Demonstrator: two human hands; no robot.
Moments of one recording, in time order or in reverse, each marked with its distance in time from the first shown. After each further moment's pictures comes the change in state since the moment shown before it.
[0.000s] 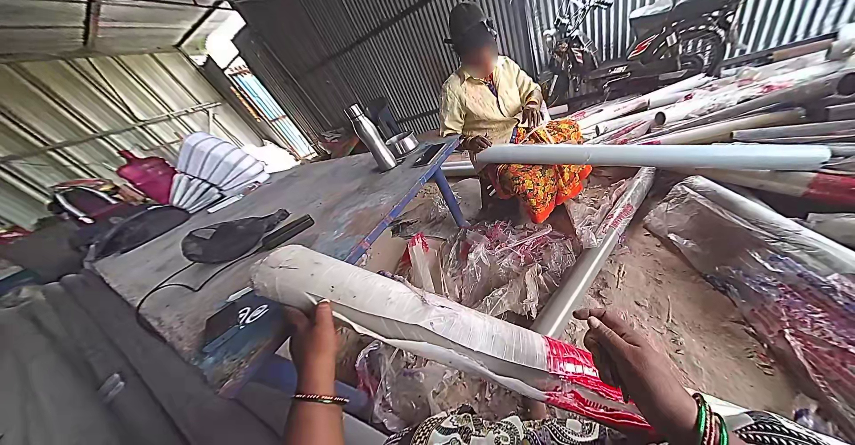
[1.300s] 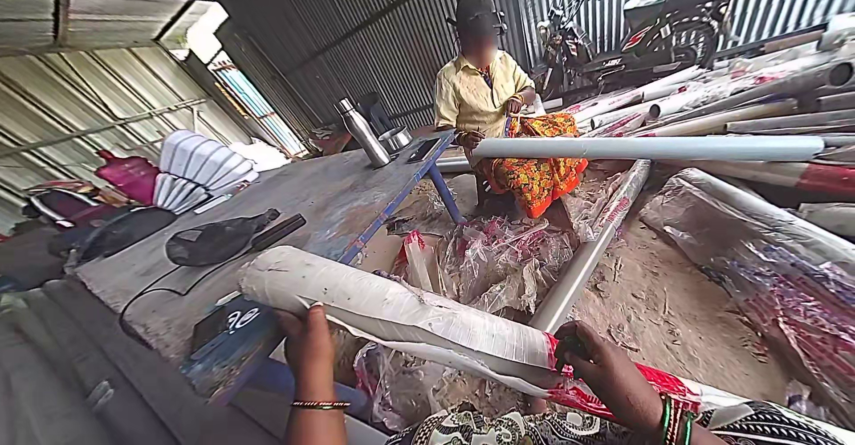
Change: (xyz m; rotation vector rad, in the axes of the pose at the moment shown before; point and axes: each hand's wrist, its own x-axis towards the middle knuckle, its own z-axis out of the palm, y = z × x) left_hand -0.002 -0.005 0.004 -0.088 0.005 0.007; right_hand 0.011 0.025 0.005 -0.675 -0.157 -0.022
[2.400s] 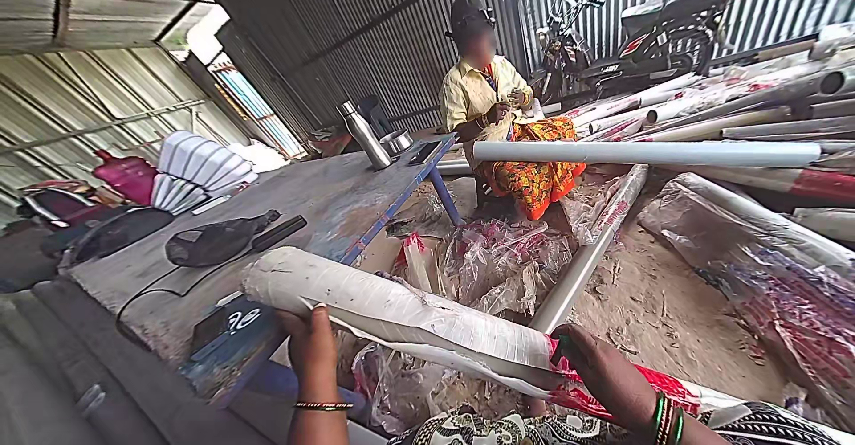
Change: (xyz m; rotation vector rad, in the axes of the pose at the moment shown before) left_hand -0.002 0.002 0.000 -0.036 -0.002 0.005; right_hand 0.000 0.001 0.002 -0.263 0.025 -0.184
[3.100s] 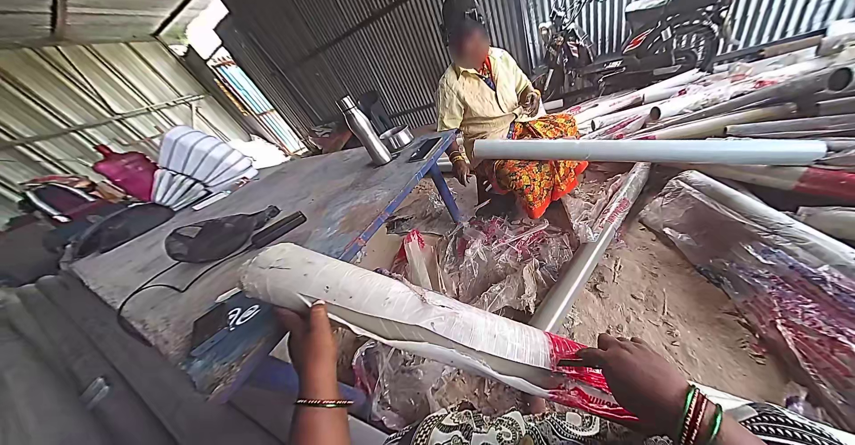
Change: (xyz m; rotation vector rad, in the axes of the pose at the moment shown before) left_hand -0.001 0.001 0.001 -0.004 0.005 -0.013; right_hand 0.002 -0.014 -0.039 -0.627 -0.543 0.238
